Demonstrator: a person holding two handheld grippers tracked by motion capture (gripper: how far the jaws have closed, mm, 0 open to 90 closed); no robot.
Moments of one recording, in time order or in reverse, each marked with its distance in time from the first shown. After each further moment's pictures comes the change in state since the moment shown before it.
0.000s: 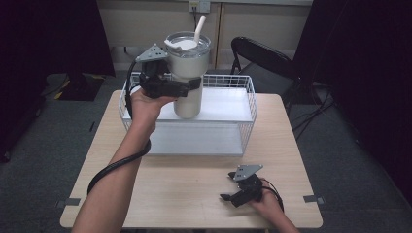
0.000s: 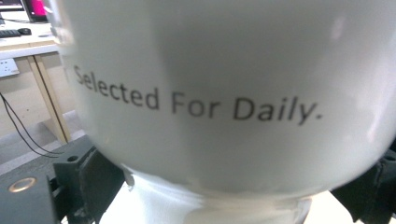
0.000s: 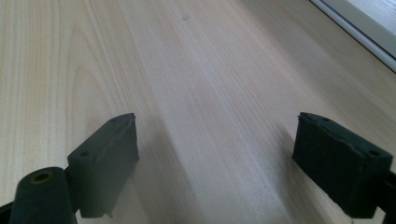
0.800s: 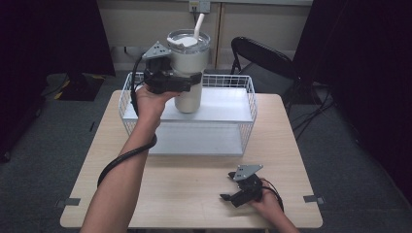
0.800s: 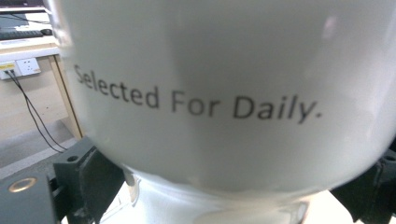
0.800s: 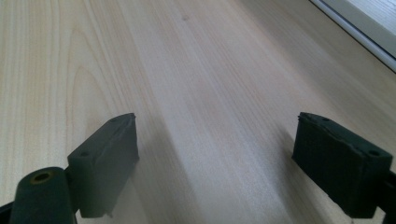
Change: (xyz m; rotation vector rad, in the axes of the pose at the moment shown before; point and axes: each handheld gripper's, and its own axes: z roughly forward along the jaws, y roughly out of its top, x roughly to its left) left arm 0.013 -0.003 0.019 -0.005 0.063 -0.006; right arm 0.000 0.000 0.000 0.000 -0.001 -0.001
